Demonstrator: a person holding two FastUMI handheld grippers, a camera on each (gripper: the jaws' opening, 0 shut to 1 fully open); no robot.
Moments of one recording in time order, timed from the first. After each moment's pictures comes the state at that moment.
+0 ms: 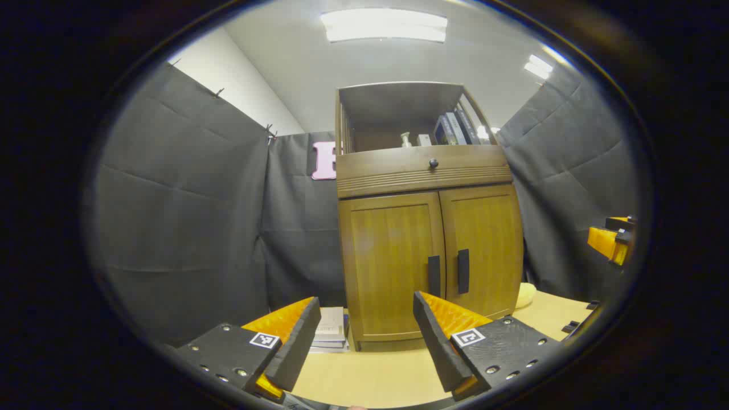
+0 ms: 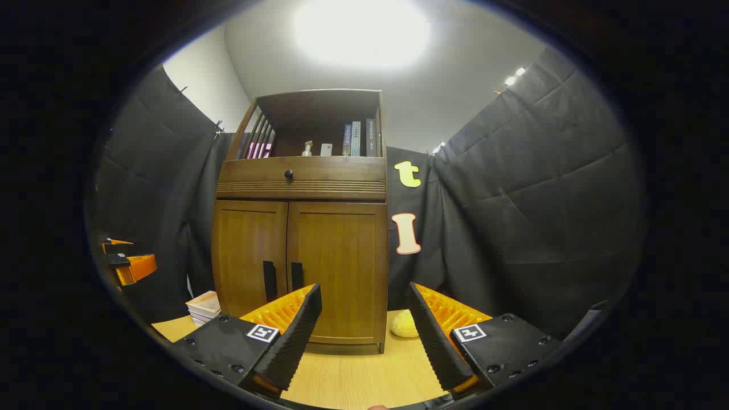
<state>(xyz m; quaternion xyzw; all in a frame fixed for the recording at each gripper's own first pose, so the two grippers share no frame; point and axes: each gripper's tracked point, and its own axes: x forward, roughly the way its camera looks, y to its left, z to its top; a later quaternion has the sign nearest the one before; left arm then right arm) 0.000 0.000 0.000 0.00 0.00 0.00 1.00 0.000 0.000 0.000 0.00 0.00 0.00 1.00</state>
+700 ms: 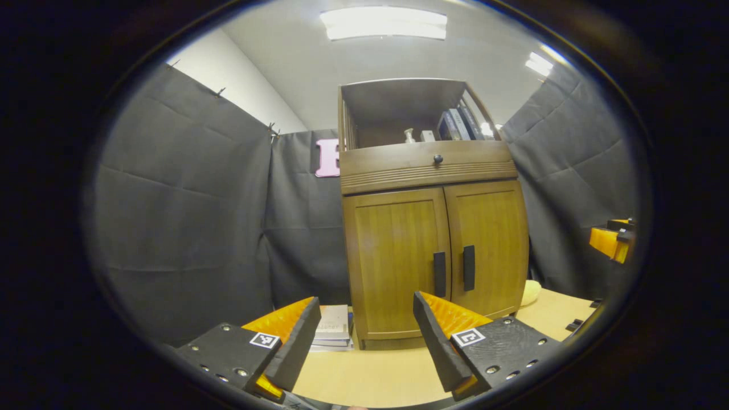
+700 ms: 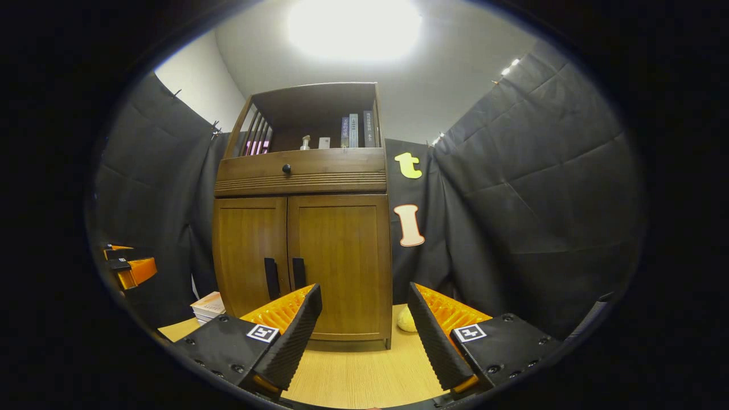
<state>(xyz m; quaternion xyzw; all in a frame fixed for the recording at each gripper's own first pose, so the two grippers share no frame) 0.007 0.003 -0.006 0.00 0.01 0.01 1.00 0.006 0.003 -0.008 0.02 0.02 0.00 1.00</state>
